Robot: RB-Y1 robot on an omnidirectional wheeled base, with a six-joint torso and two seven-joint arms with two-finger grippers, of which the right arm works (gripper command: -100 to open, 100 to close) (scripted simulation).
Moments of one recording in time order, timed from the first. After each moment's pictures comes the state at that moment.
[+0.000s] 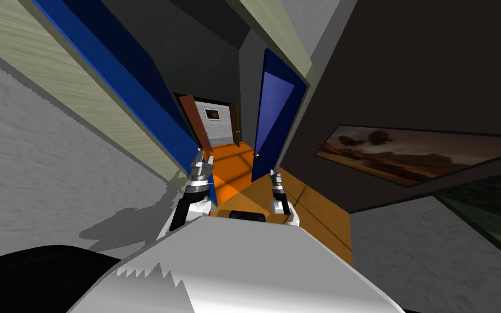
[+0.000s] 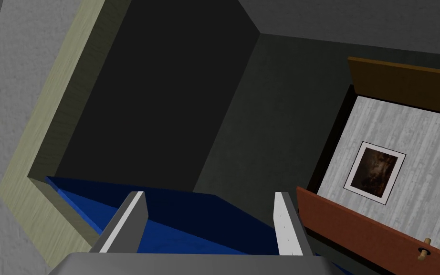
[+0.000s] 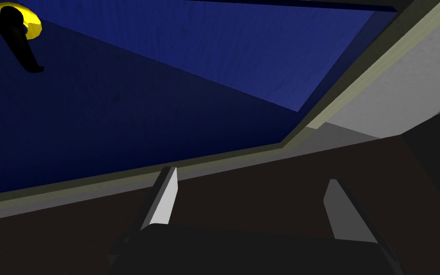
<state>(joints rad) 0.19 -0.09 0.12 -1.61 0.00 -0.61 -0.06</state>
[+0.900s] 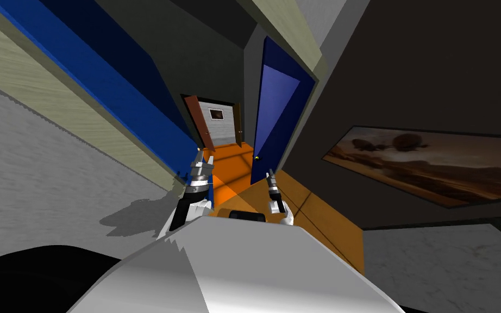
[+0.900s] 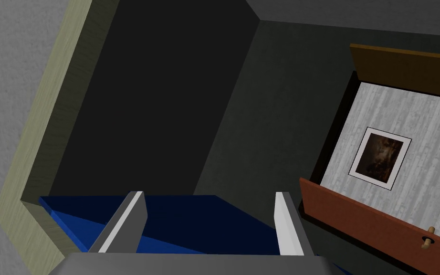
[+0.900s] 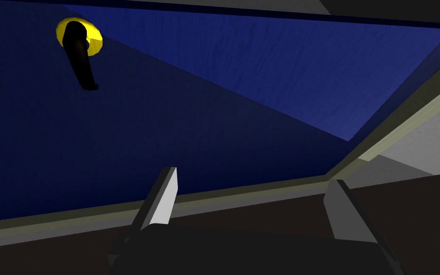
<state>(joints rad) 0.10 -0.09 0.16 -1.37 0.01 -0.66 -0.05</state>
